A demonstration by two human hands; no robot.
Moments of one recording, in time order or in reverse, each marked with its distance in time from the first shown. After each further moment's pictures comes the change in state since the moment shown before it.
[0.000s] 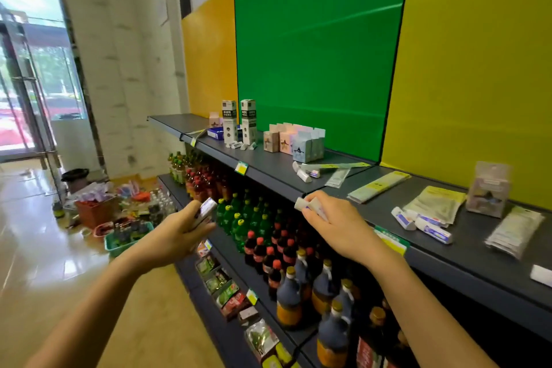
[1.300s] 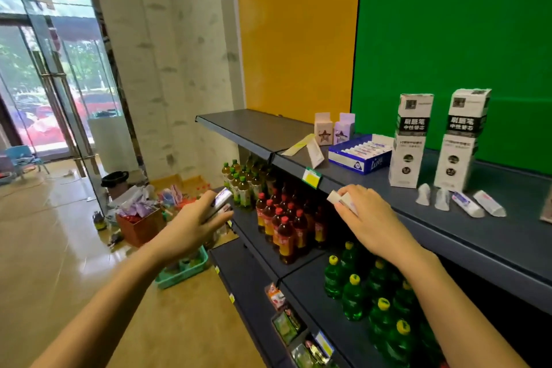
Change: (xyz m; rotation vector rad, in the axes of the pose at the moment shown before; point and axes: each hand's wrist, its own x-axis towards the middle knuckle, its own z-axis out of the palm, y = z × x) left_hand 0.415 -0.465 -0.249 0.098 0.110 0.004; right_hand 0.569 -0.095 0.359 -0.078 0.042 0.031
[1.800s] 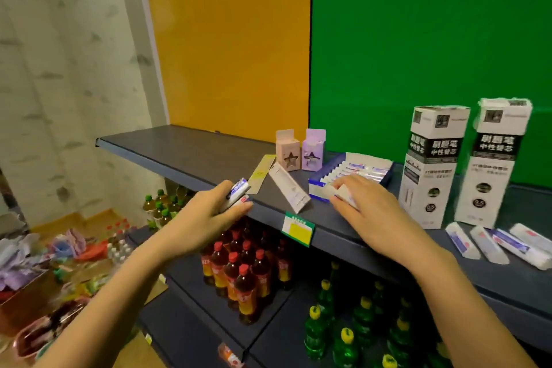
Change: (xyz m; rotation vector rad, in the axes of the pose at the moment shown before) left_hand 0.224 -0.041 0.034 -0.111 -0.152 0.426; right_hand 0.133 0.020 0.022 -0.171 0.153 0.134
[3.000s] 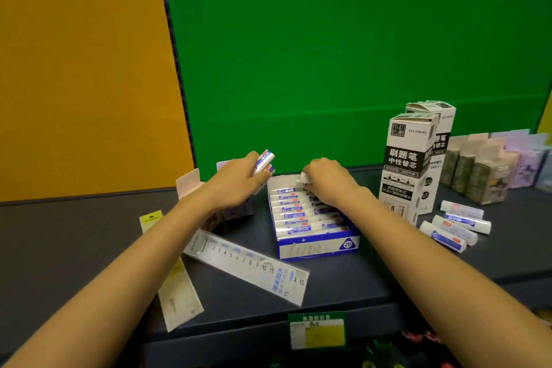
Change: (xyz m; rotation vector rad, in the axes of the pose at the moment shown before) left_hand 0.285 -0.020 0.088 -0.106 -0.391 0.524; right_hand 0.151 0.082 0.032 -0.648 -0.010 0.715
